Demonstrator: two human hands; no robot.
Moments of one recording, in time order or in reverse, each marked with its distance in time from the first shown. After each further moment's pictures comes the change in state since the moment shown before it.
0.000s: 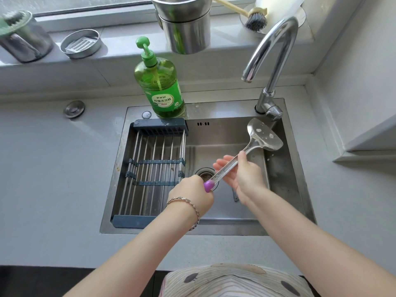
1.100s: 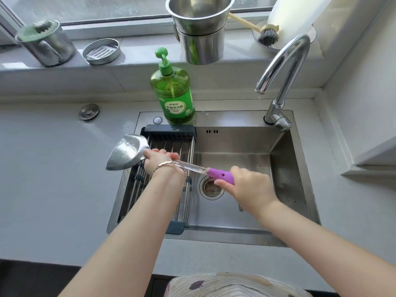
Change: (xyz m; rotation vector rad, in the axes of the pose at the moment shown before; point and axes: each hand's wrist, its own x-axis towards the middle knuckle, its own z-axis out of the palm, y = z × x) left_hand 0.053 -0.026 -0.060 -2.232 0.567 -0.453; right_hand 0.005 0.011 -0.015 -1.957 -0.018 -1.141
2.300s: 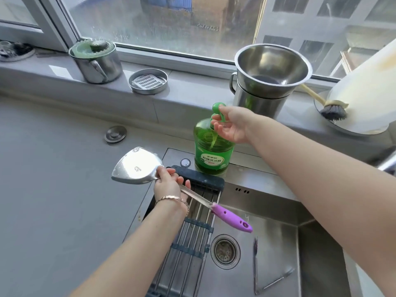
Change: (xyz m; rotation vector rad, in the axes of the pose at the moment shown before) left_hand 0.101 0.058 0.050 0.069 0.039 0.040; right_hand 0.320 -0.079 -0.085 1.536 -0.543 0.677
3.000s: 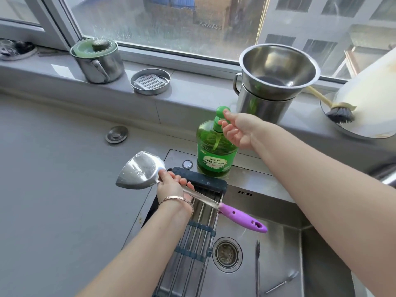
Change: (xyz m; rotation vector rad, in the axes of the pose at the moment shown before) left_hand 0.011 0.002 0.005 -0.074 -0.010 -0.063; right_hand 0.007 0.003 -0.004 0.138 -0.027 0.069
